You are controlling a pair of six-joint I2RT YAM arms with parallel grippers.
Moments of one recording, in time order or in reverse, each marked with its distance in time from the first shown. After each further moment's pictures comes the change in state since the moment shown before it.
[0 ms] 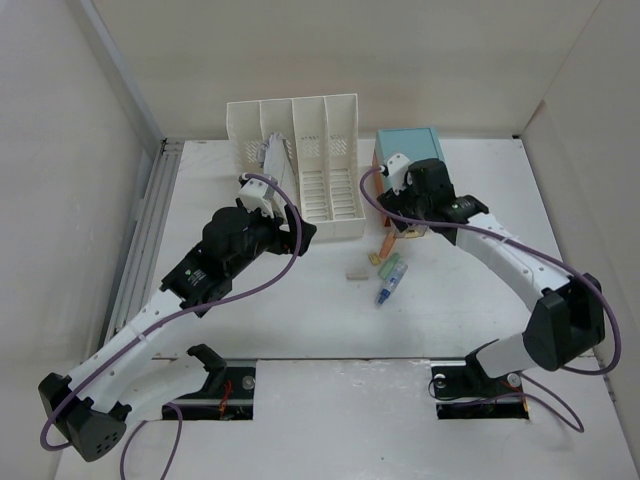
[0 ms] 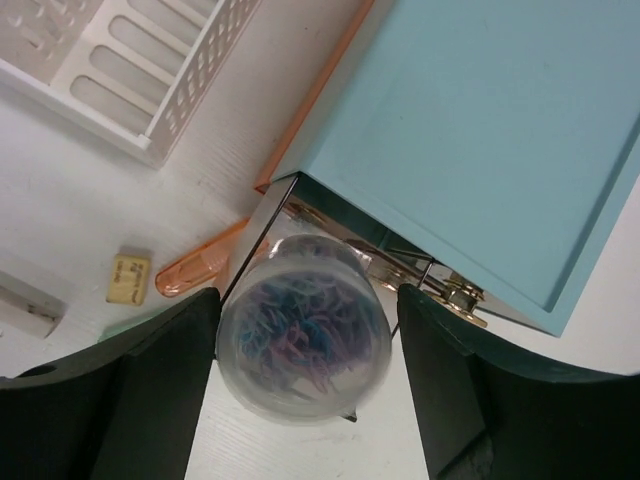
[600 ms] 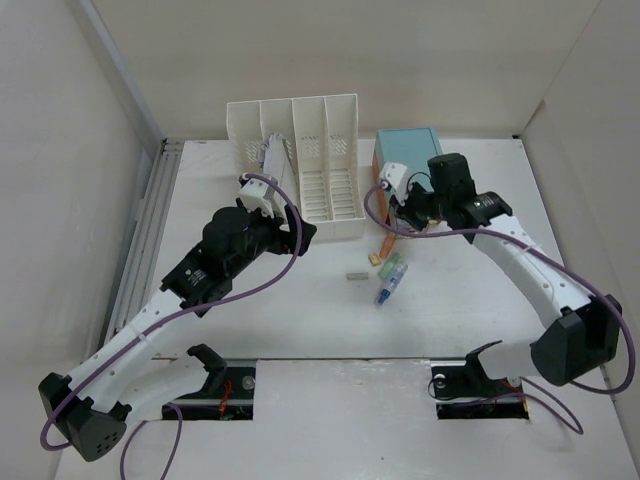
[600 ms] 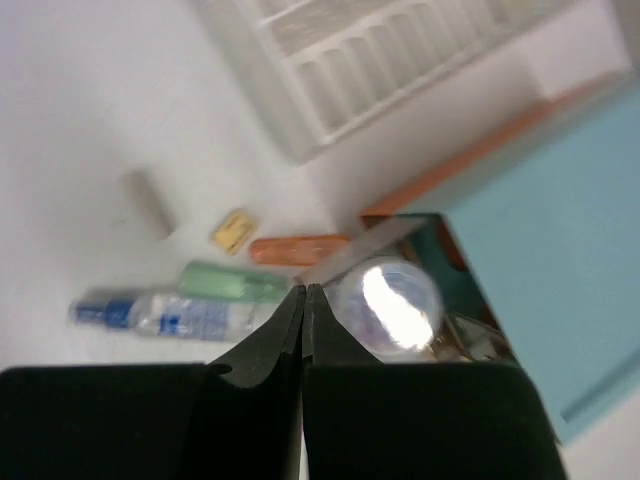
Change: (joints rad) left arm 0.000 0.001 0.000 0.000 0.000 0.000; right arm -0.056 -0.104 0.031 -0.108 -0.412 -0.235
